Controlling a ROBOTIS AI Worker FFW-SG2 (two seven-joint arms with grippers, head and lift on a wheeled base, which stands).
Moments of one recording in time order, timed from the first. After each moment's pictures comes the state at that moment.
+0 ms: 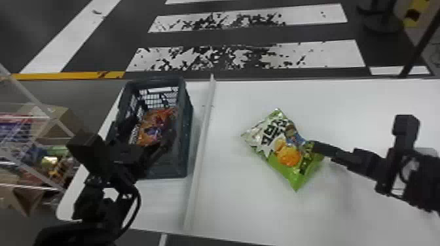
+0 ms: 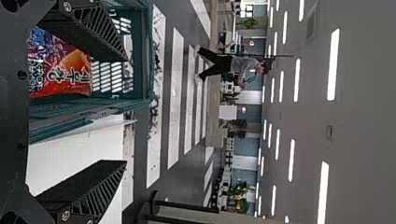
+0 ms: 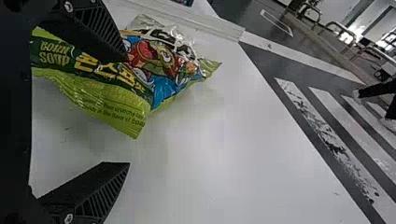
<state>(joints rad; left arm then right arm) 0.49 0.00 0.25 -2.13 0.12 0.18 -0.28 -0.05 -0.07 -0.17 -1.54 -0.51 1.03 0.38</state>
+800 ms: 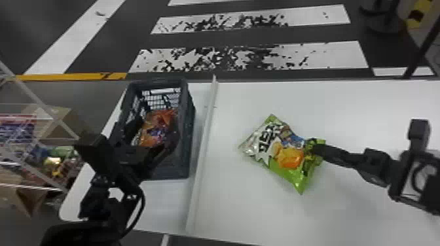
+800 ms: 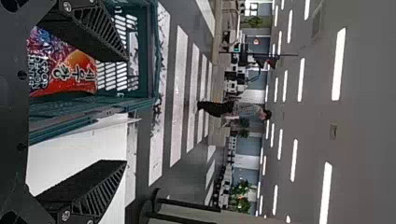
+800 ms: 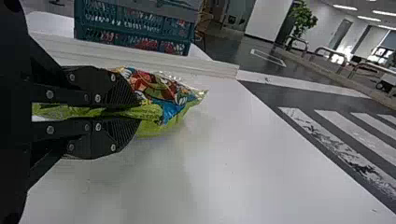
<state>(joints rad) 0.47 0.00 0.25 -2.10 0.13 0.19 -0.28 -0.06 -0.07 -0.29 -1.53 -0.69 1.20 0.45</state>
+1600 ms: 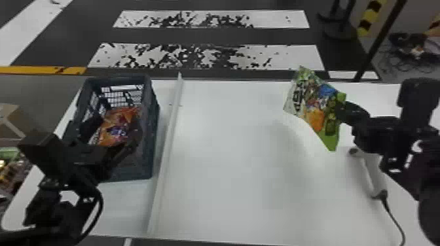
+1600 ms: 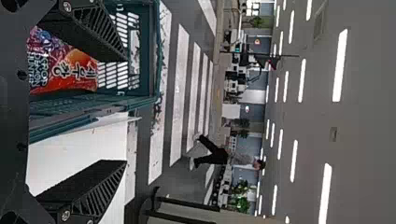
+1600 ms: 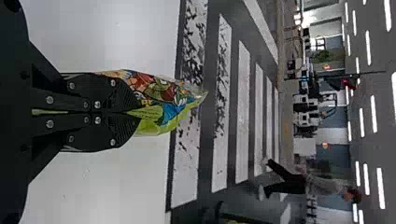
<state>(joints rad) 0.47 0.00 0.25 -2.09 0.14 0.19 -0.28 0.21 -0.10 -0.11 -2.14 -0.01 0.77 0.25</state>
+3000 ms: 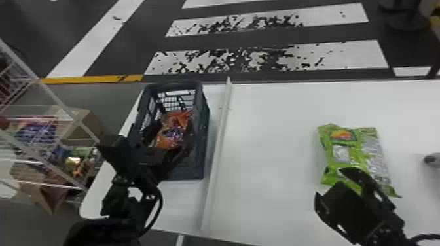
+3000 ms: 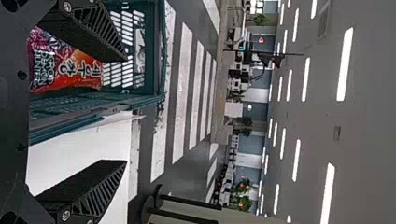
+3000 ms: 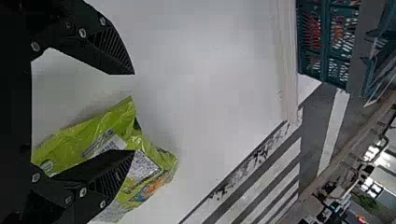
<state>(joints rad) 0.47 0.02 0.24 -2.07 0.15 0.19 -0.28 0.43 -0.31 0.49 -2.20 0.58 0.75 0.25</state>
